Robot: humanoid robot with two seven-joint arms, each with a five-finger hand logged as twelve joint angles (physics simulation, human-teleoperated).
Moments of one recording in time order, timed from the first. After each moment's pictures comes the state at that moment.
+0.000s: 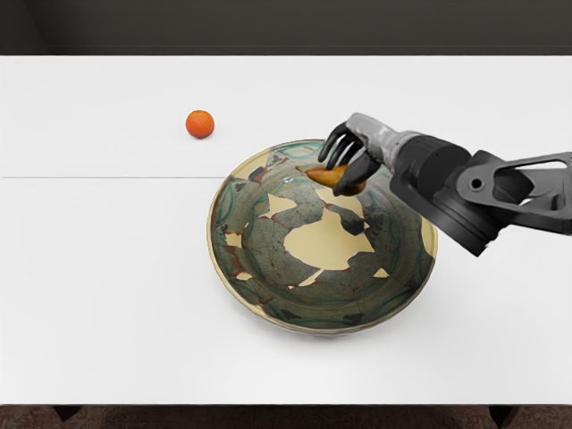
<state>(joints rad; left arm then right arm) -0.07 0.00 -0.16 -0.11 -0.02 -0.32 0.13 1.55 -0.53 -0.17 1.75 -0.47 -0.61 -0.61</state>
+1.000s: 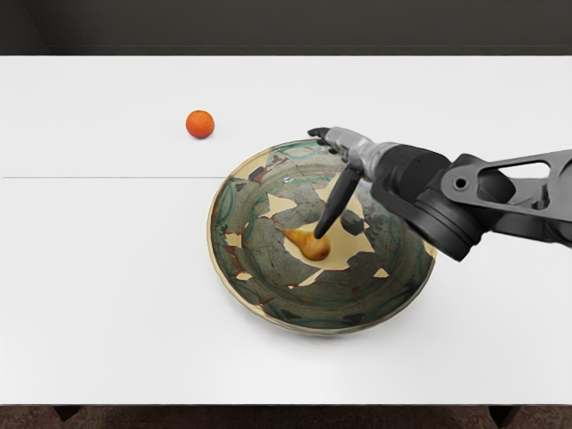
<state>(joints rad) -0.07 0.00 -0.16 -0.11 -0.02 -0.32 0.13 1.50 -0.50 -0.10 1.75 -0.39 -0.60 -0.61</state>
